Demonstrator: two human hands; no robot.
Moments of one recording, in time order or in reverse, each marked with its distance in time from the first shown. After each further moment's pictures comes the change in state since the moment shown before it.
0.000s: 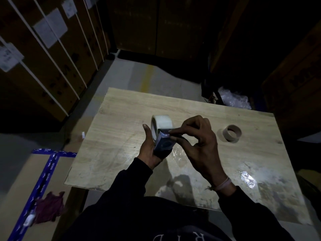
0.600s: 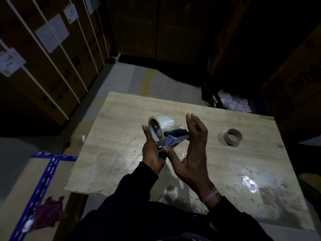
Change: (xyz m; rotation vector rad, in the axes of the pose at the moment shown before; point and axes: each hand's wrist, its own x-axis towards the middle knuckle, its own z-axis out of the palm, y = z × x) left_hand 0.029 -0.010 -0.008 0.014 0.056 0.214; right_hand -0.018 -0.002 0.030 0.091 0.077 0.060
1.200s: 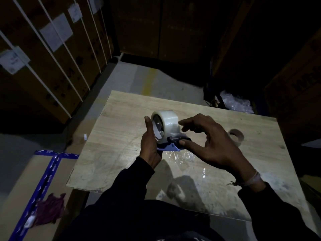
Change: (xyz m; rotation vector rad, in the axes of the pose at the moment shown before) left_hand 0.006 0.018 0.003 0.060 -0.121 0.194; right_hand 0.055 -0.017 -0.072 -0.154 -0.487 0.046
